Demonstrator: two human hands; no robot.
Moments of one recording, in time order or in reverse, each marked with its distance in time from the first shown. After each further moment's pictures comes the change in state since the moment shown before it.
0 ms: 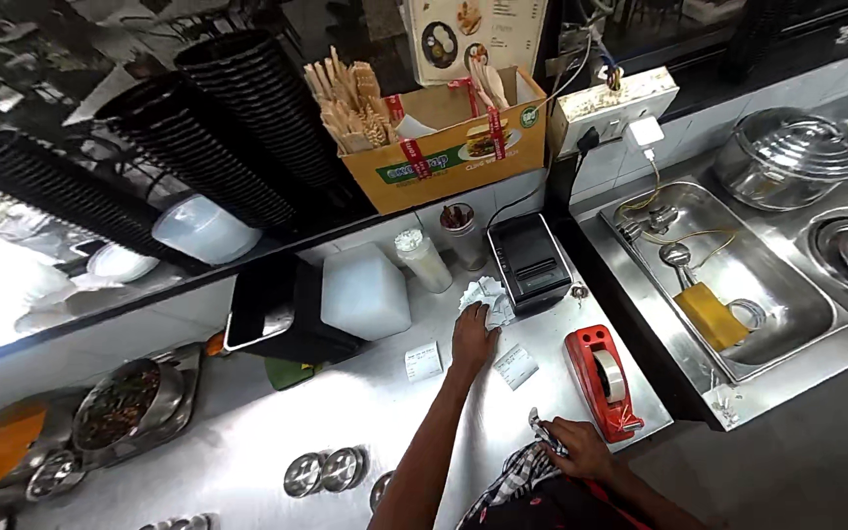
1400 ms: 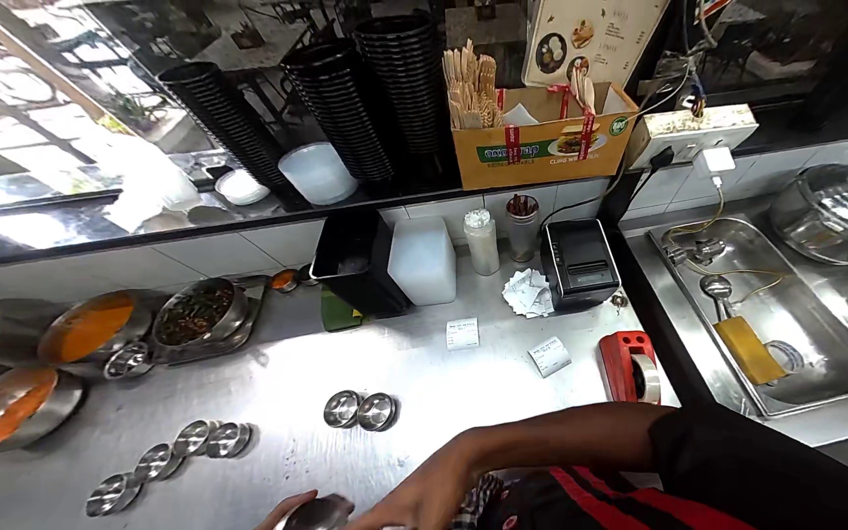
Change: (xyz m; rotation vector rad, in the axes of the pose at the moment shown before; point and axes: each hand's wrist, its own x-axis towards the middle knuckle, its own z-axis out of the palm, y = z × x) left_hand -0.350 0.041 -0.220 -0.918 0.923 -0.282; right_hand 0.199 -0.306 0.003 0.961 -1.502 -0.305
